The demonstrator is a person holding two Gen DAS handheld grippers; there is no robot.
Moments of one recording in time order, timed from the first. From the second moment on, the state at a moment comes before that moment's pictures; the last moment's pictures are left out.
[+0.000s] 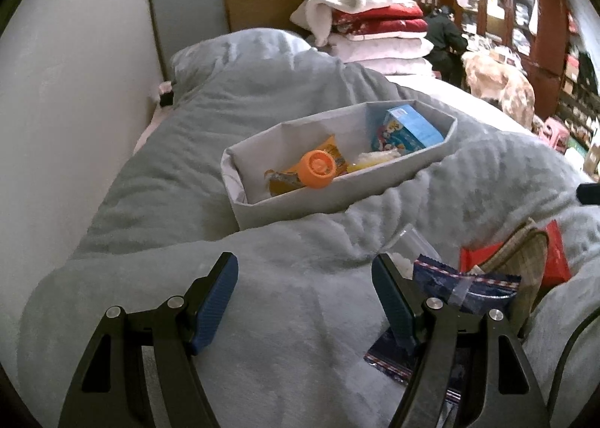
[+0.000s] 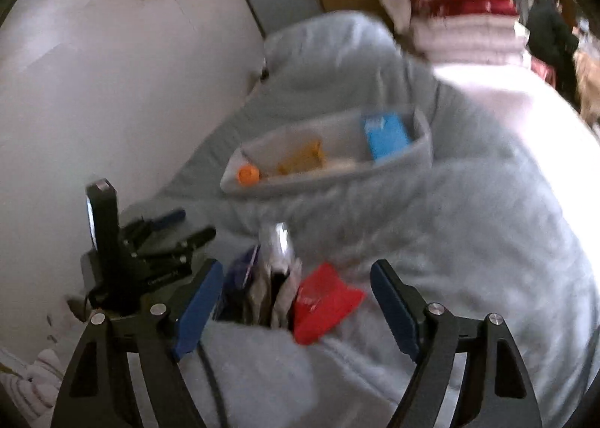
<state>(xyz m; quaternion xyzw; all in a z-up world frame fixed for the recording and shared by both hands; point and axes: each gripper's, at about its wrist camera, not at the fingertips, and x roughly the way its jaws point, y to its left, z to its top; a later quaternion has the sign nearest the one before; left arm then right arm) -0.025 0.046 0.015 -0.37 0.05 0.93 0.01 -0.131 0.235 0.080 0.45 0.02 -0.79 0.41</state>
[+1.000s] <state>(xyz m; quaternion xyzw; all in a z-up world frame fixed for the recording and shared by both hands) -0.030 0.065 0.004 -0.39 0.10 0.92 0.01 -0.166 0.248 0.016 0.58 -0.07 -0.70 0.40</state>
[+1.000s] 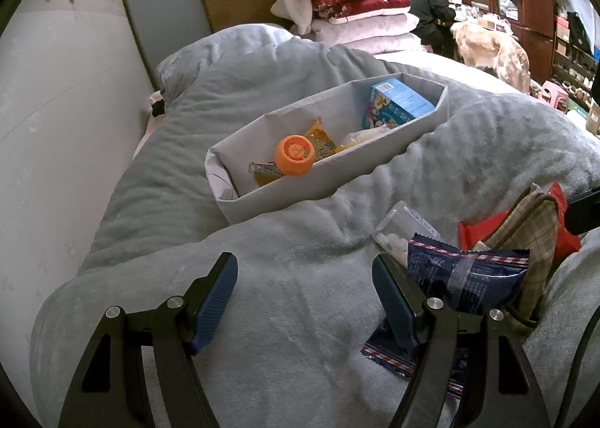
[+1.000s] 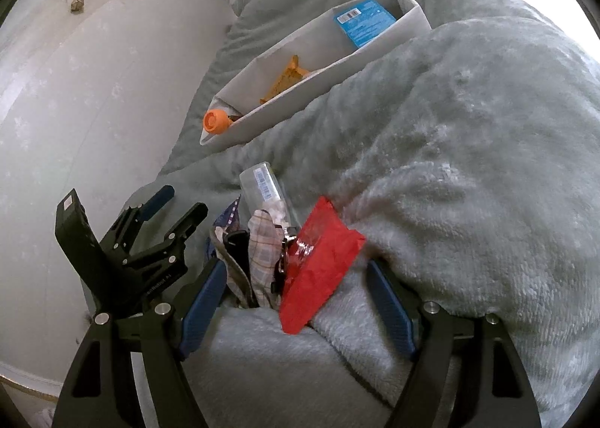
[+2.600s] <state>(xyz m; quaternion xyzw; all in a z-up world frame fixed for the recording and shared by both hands) 0.004 0.002 0.029 -0.30 -0.03 0.94 -0.16 -0.164 0.253 0.010 0.58 -0.07 -0.69 0.42</state>
